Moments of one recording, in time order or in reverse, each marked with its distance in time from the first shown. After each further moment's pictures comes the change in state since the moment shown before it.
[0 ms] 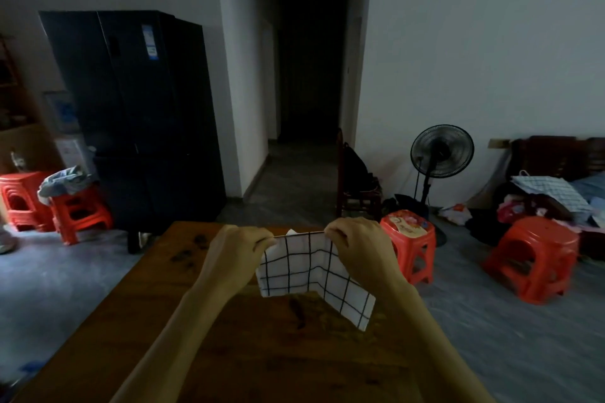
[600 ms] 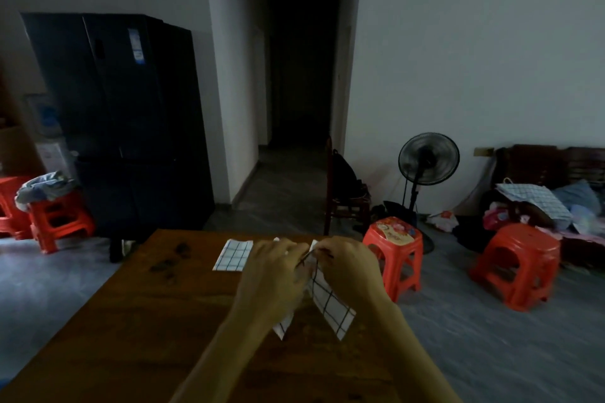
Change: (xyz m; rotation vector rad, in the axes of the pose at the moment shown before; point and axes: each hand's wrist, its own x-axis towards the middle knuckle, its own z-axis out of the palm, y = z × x) left_hand 0.005 0.067 0.053 0.094 0.014 0.105; right_hand -0.008 0.021 0.003 -0.008 -0.078 0.087
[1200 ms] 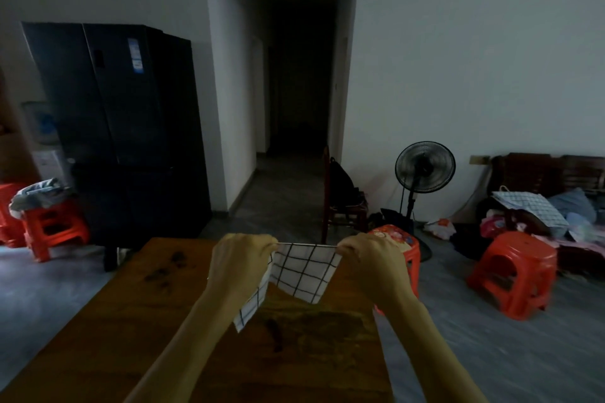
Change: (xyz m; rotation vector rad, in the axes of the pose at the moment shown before) left_hand 0.027 -0.032 -0.024 0.005 0.097 -0.096; right_hand 0.002 0.039 -0.032 -0.142 0.087 -0.042
